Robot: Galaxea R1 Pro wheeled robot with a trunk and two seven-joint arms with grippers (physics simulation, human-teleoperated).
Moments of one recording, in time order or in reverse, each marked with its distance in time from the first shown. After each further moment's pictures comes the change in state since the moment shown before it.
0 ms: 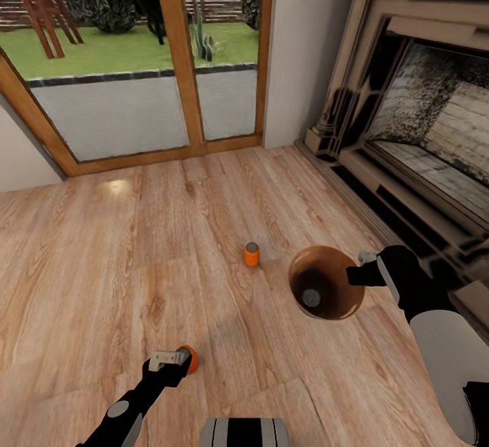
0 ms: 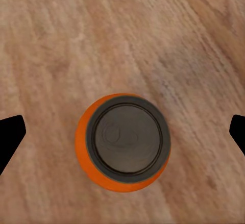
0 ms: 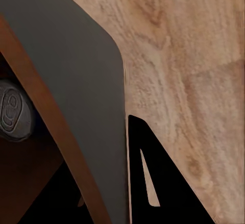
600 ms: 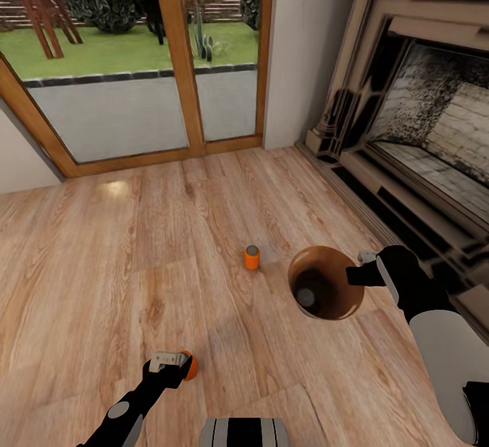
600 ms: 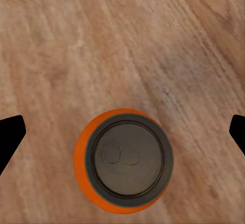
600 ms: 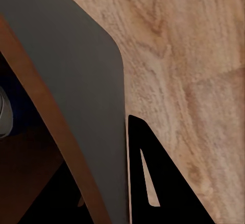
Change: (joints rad) left arm 0.000 -0.001 -0.003 0.007 -0.002 0.000 0.000; right arm 0.000 0.001 0.004 0.000 -0.002 0.000 -0.002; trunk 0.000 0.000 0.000
